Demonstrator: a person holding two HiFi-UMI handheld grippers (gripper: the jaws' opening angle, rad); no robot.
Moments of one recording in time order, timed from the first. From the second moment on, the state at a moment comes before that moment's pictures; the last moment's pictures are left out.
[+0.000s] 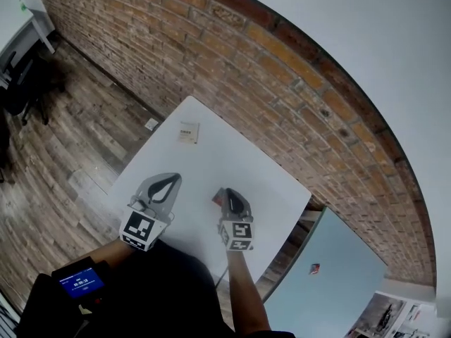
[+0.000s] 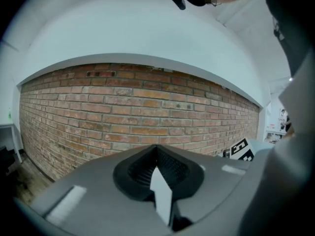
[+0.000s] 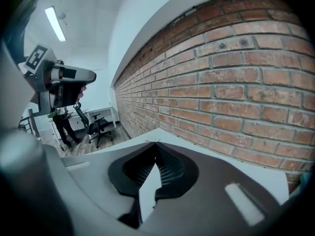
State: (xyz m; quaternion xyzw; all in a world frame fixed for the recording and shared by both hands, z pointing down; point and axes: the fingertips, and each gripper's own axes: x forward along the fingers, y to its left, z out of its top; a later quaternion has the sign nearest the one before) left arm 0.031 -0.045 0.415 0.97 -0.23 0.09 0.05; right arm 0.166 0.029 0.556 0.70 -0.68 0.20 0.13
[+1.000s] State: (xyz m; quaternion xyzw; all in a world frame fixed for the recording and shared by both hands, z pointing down) left arm -0.035 -0.185 0.434 0.98 -0.18 0.07 0.11; right arm 0.114 -0.137 0.548 0.71 -0.66 0.21 0.13
